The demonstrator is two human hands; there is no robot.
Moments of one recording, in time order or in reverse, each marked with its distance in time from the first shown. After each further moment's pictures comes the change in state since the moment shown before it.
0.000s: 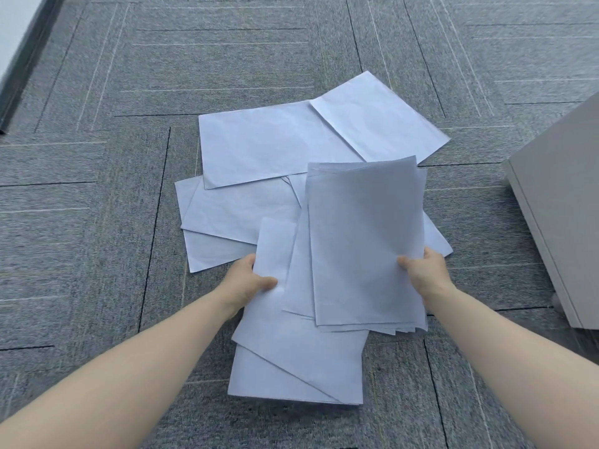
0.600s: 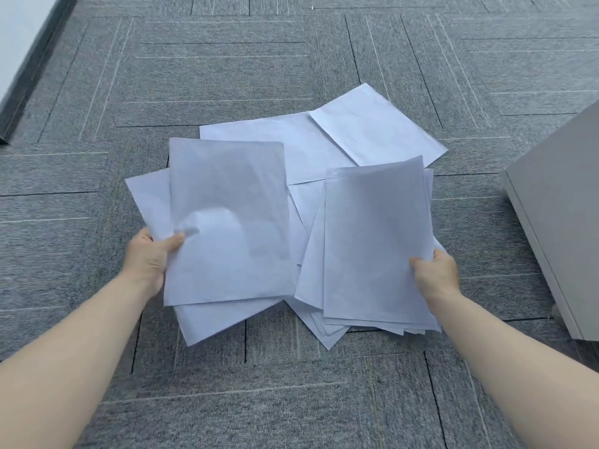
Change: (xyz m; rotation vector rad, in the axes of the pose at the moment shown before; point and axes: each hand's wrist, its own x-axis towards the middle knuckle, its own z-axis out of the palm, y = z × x) left_hand 0.018 0.014 -0.124 -0.485 0.455 0.158; right_hand 0.014 -0.003 -0.007 -0.036 0.154 -0.074
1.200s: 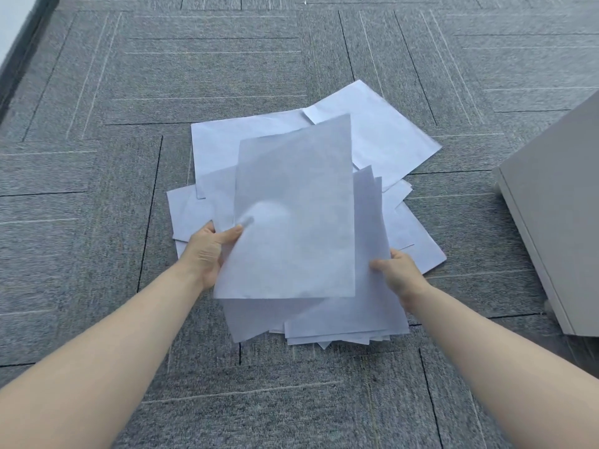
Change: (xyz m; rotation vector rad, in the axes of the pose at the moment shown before) left_hand -0.032 -0.004 0.084 -0.193 -0.334 -0.226; right_hand -0.011 -0.008 0.029 0.073 -0.387 0.114
